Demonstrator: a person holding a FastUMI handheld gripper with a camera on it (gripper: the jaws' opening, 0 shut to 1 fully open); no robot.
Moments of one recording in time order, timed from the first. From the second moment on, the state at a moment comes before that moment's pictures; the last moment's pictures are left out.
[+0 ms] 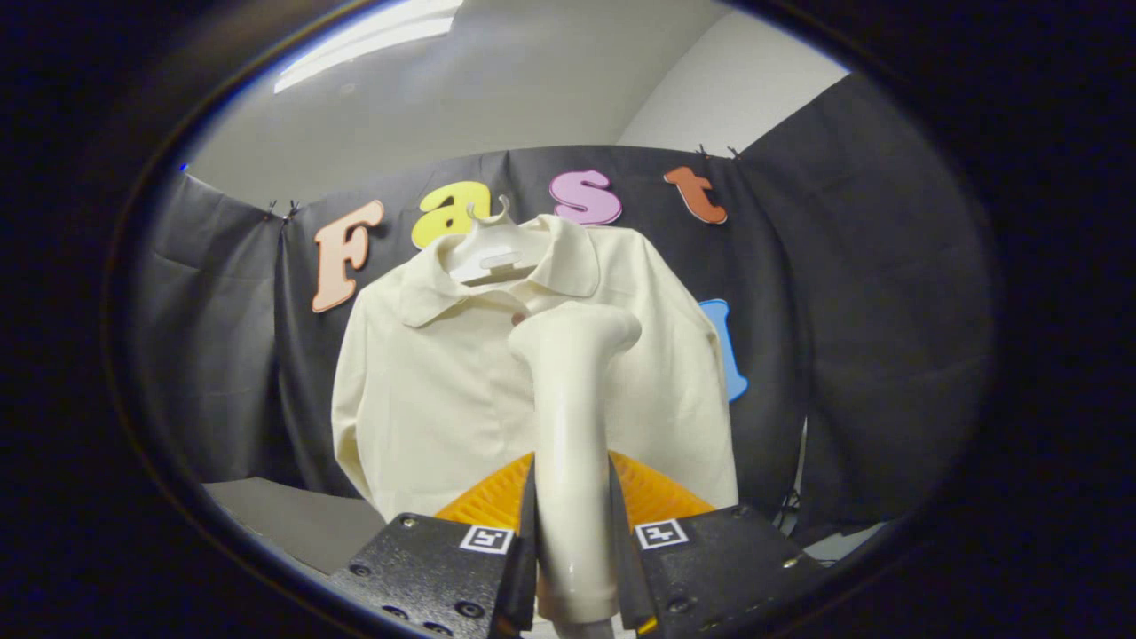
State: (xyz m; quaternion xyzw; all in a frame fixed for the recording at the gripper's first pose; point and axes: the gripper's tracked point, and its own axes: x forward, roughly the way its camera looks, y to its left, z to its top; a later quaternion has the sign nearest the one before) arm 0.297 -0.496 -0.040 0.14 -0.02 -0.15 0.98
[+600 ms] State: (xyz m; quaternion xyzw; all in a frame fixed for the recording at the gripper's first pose) arm 0.306 -0.529 -0.099 0.18 -0.02 -0.18 0.97
